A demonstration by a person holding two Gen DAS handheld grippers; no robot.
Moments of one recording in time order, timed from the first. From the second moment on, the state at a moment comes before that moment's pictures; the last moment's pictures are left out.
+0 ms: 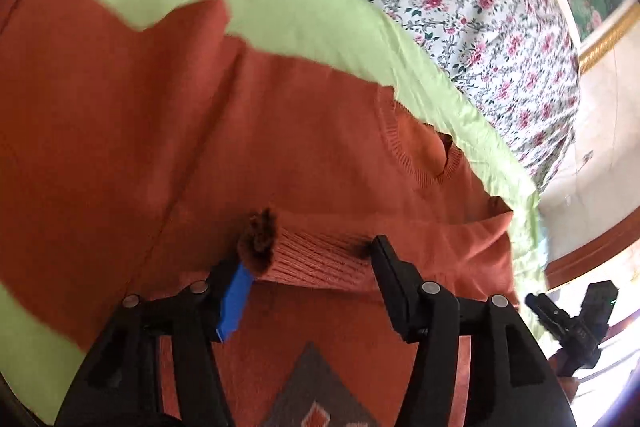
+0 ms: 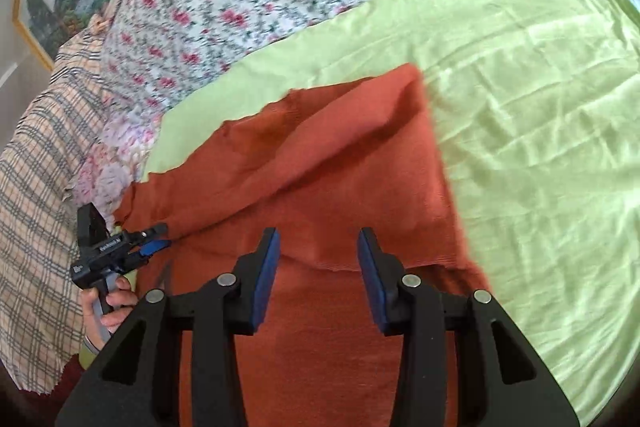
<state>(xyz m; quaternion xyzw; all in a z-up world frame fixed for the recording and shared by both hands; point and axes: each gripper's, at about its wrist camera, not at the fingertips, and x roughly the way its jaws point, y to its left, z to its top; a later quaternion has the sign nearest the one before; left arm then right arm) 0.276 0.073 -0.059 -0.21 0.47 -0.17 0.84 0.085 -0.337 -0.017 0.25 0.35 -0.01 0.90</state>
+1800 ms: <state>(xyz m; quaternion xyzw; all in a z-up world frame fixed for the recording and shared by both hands) 0.230 0.060 -0.015 -0.08 0.42 -0.21 0.88 0.053 -0.331 -0.017 0.24 0.35 0.03 0.90</state>
